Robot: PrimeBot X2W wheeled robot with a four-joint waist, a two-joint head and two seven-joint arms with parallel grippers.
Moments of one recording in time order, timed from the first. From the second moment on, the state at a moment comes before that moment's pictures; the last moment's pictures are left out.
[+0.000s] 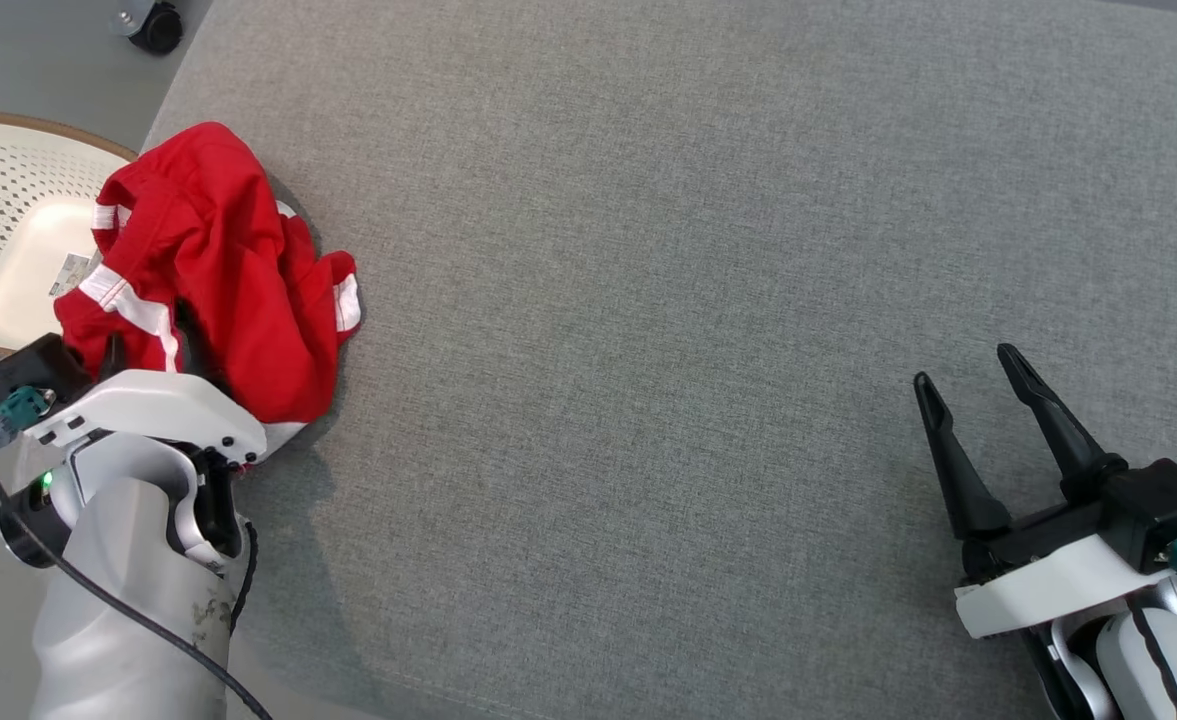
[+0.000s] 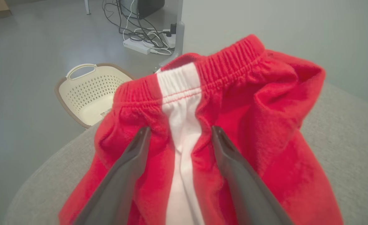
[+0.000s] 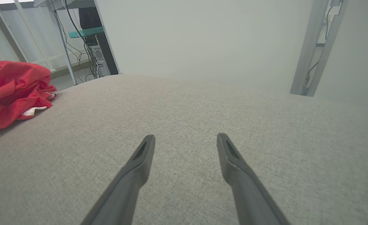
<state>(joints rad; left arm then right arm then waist) -0.61 0.09 0.09 0.82 -0.46 0.12 -0.18 -0.19 -0.28 0.26 0.11 0.26 0.13 -0.26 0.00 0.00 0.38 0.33</state>
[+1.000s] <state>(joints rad) -0.68 0.14 0.07 0.97 -0.49 -0.03 -0.25 -0.19 -0.22 0.28 0.14 0.27 0.13 -0.26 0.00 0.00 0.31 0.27</state>
